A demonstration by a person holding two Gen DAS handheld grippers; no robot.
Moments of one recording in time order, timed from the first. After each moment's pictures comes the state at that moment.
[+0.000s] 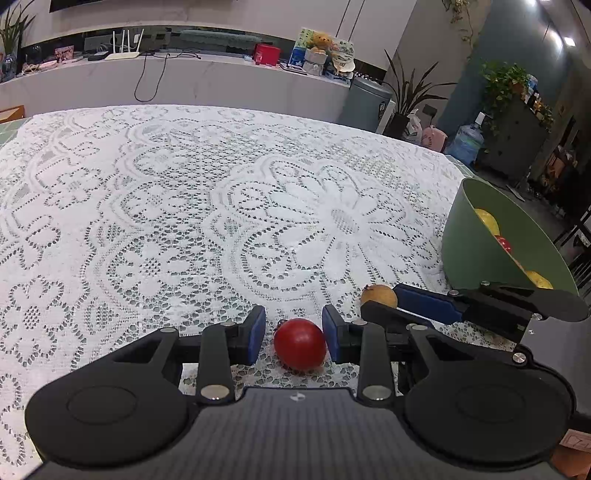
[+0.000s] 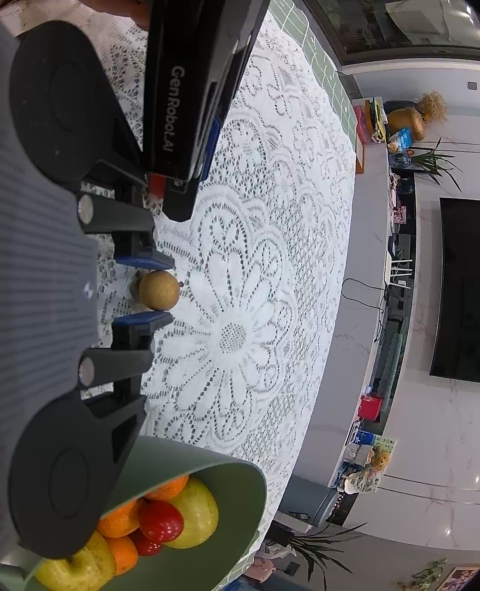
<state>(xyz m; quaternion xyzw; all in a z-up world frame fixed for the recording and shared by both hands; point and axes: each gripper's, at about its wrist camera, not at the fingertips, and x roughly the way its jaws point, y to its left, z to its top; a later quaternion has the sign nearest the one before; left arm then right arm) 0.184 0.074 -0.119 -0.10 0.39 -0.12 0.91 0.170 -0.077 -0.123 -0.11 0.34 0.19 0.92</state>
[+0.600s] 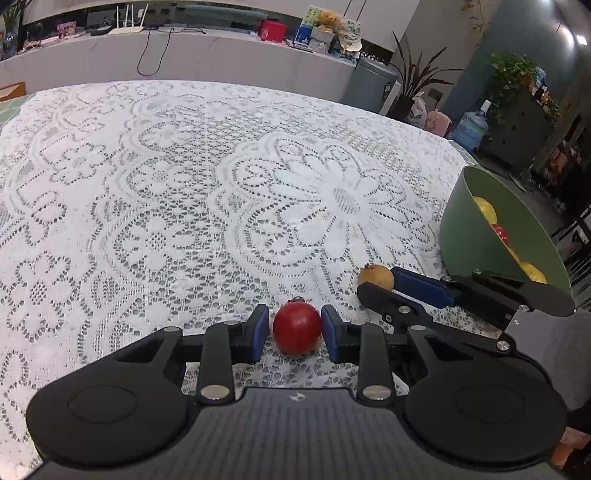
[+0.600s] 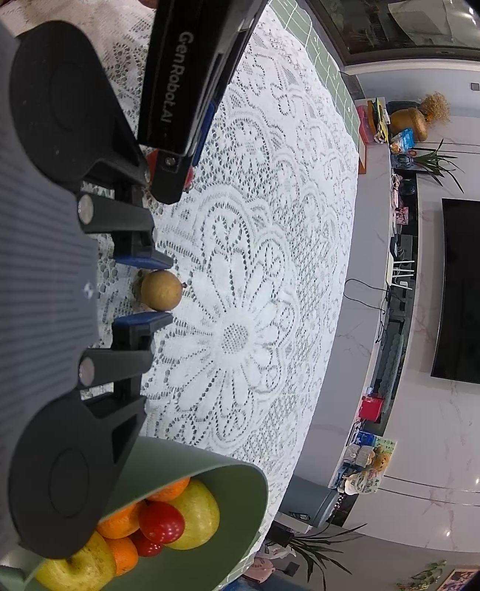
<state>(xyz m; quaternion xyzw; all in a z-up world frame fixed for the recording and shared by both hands) 0.181 0.080 -0.115 -0.11 0.44 -0.12 0.88 0.172 -0.076 -0.124 -0.12 0.34 0.19 0.91</state>
